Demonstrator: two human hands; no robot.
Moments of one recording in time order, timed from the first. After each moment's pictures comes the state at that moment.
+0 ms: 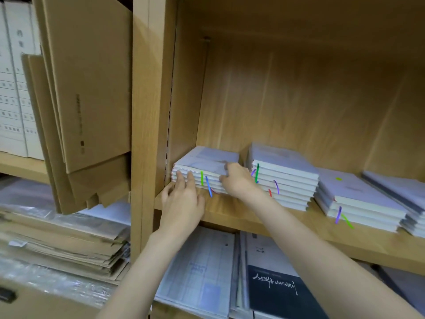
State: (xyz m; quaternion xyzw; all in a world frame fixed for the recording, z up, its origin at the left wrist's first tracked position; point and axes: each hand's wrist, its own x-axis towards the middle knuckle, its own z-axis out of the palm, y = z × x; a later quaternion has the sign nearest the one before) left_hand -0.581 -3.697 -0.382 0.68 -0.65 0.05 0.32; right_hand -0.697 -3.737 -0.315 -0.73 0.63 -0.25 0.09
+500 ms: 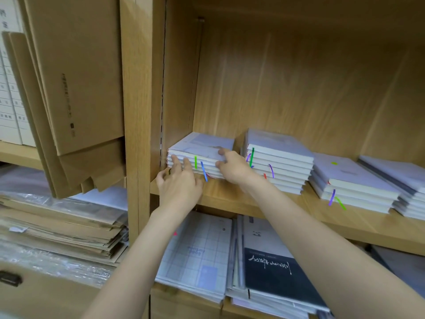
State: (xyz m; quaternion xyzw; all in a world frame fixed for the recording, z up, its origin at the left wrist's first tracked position) left_hand -0.589 -3.695 -0.370 0.72 -0.64 0.01 0.28; right_hand -0.705 -3.734 -0.321 -0.75 0.59 -0.27 0.15
